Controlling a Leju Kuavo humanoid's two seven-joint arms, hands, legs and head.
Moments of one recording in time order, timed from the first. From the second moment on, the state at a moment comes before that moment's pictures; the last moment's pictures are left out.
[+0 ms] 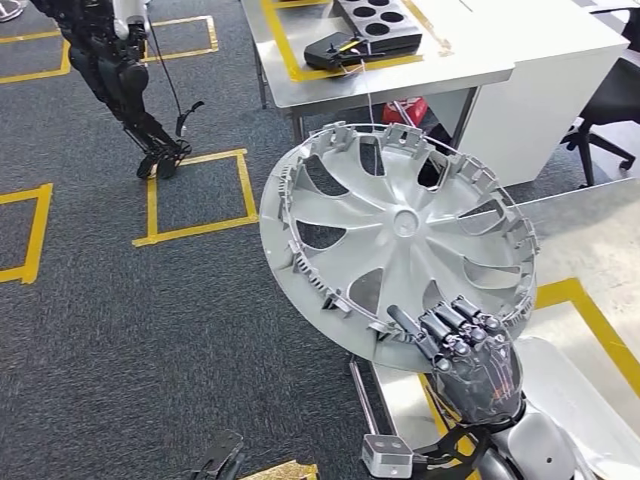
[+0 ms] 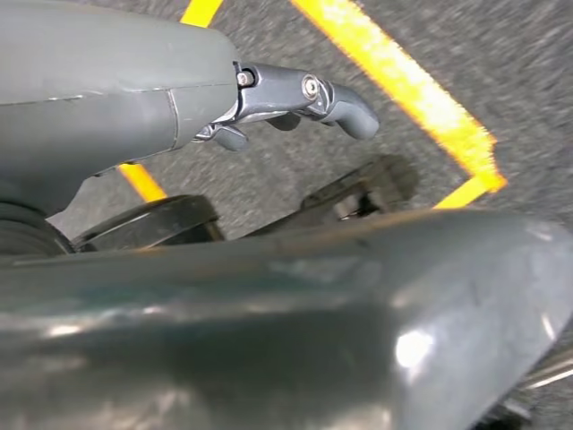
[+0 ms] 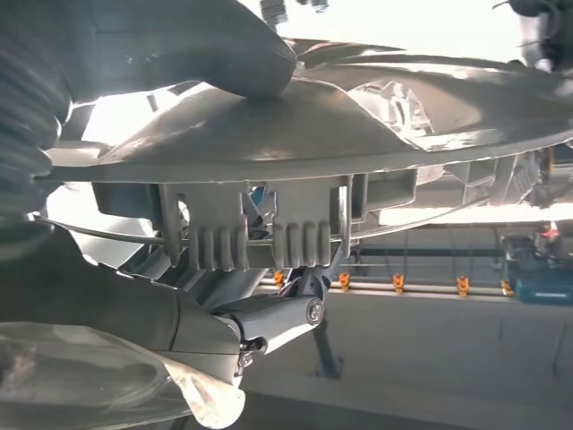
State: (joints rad) left arm -0.15 -0.09 -0.69 -0.26 0.26 0.09 0.08; right arm 0.12 -0.24 0.24 -1.95 1.57 -0.69 -0.30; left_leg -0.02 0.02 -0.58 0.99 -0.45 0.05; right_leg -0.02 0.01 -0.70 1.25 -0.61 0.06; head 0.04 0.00
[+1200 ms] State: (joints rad) left arm -0.08 -0.06 -0.58 -0.24 0.36 0.07 0.10; right arm 0.19 -0.21 0.17 -2.04 1.57 -0.69 -0.34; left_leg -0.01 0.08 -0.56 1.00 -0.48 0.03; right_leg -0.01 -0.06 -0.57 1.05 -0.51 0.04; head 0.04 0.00
